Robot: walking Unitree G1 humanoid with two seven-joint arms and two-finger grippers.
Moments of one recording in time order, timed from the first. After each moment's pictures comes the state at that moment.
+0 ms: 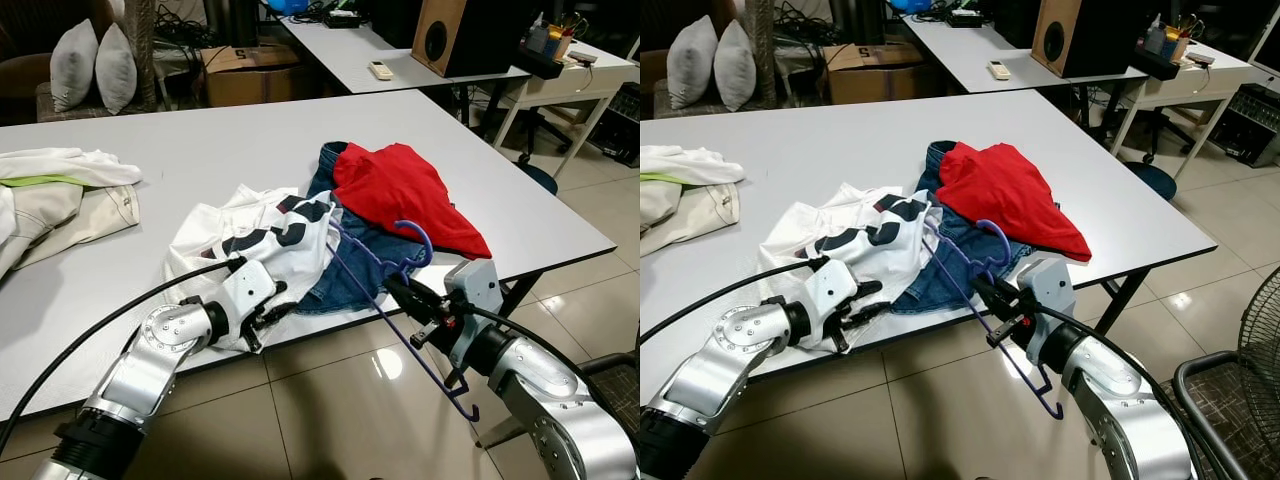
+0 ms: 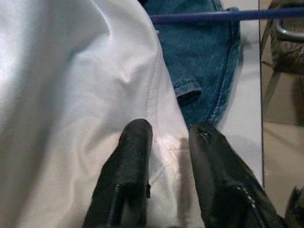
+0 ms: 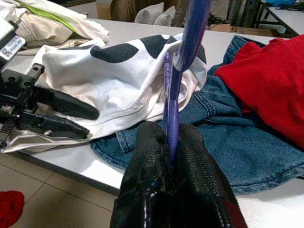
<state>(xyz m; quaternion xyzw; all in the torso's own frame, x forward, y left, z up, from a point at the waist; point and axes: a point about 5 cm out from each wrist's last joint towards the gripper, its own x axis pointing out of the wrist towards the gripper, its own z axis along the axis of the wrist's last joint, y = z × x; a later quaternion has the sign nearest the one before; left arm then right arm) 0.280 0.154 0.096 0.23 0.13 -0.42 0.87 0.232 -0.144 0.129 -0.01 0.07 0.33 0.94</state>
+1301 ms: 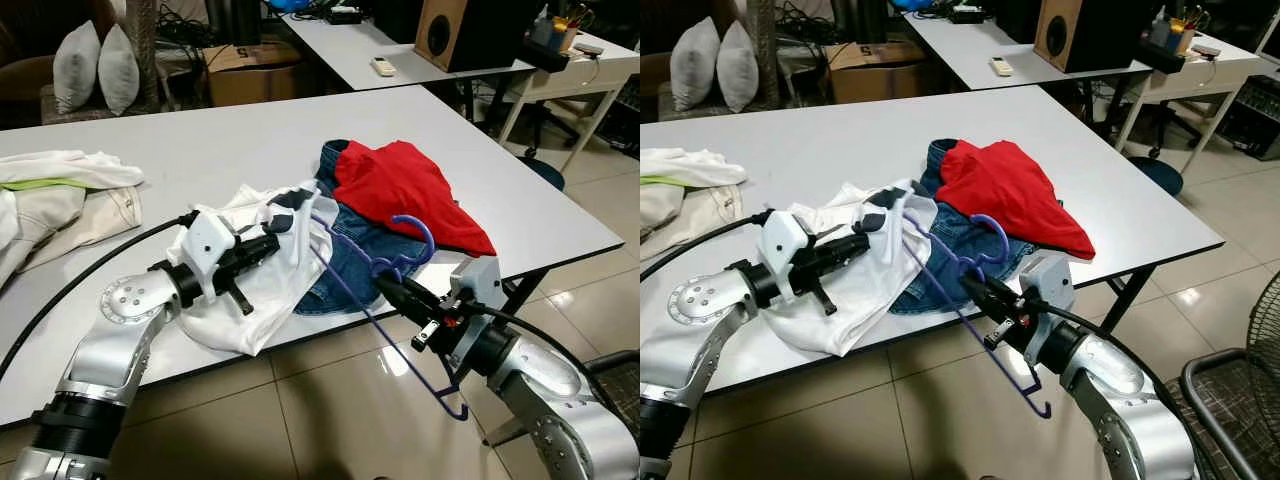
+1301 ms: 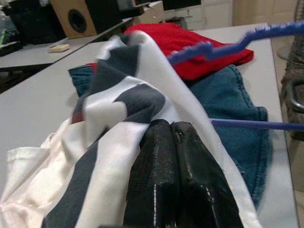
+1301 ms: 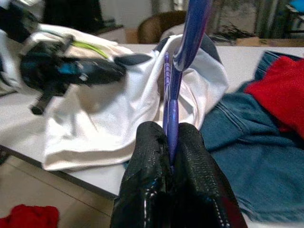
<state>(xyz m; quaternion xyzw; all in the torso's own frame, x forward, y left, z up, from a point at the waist) 0.295 0.172 0.146 0.15 0.02 -0.41 0.90 0.227 -0.137 0.141 0.05 0.04 0.39 0.92</state>
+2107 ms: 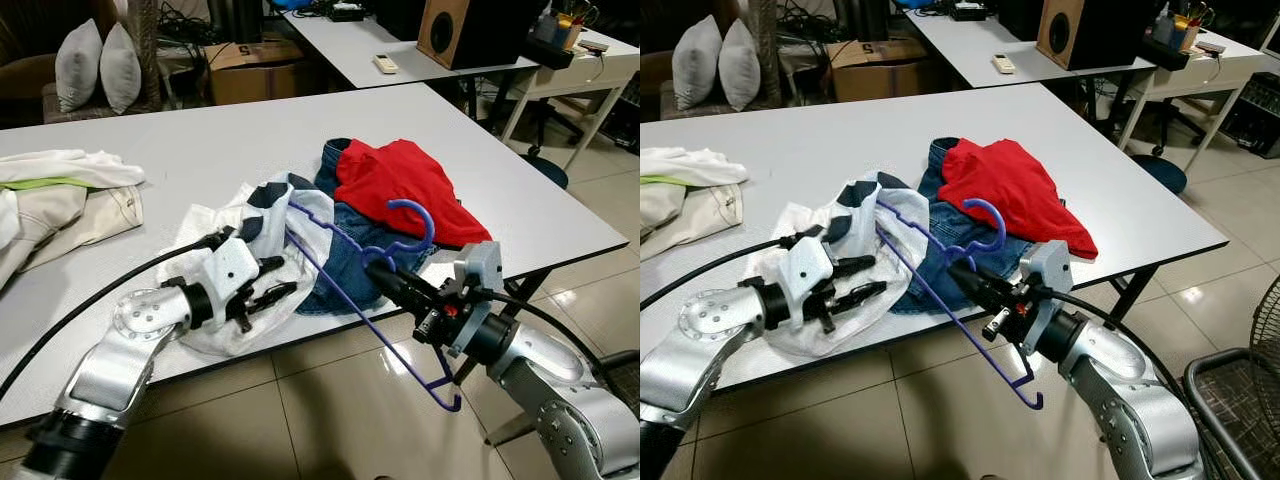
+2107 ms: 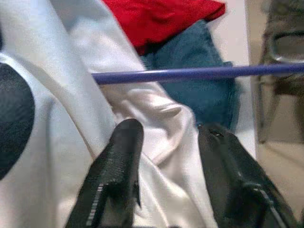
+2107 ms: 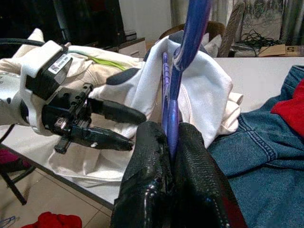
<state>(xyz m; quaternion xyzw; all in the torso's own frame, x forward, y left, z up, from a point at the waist) 0.277 0.163 0.137 0.22 0.06 -0.42 0.88 0.233 -0.135 0.153 0.08 0.03 0.42 0.90</state>
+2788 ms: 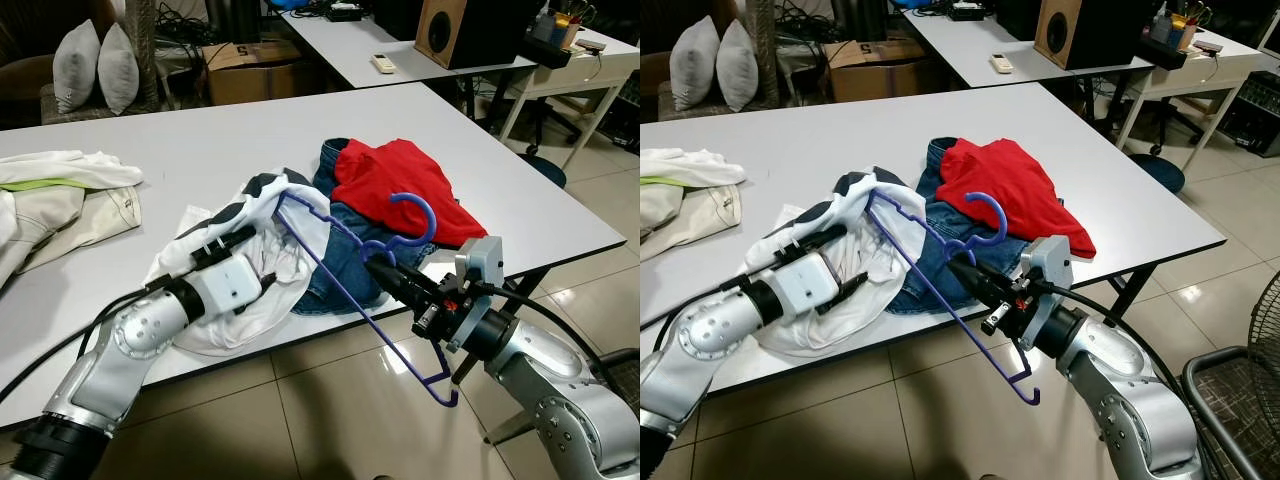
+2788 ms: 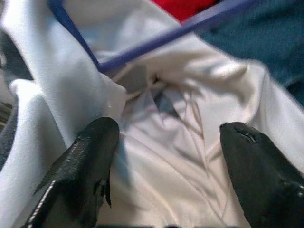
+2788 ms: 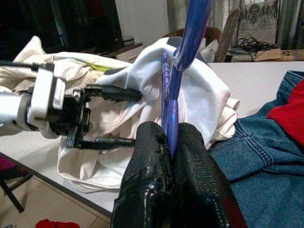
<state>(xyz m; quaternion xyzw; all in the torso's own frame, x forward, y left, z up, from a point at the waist) 0.281 0.179 0.131 0.44 -0.03 -0.31 0.84 0.235 -0.133 0.157 0.09 0.02 0.42 0.91</state>
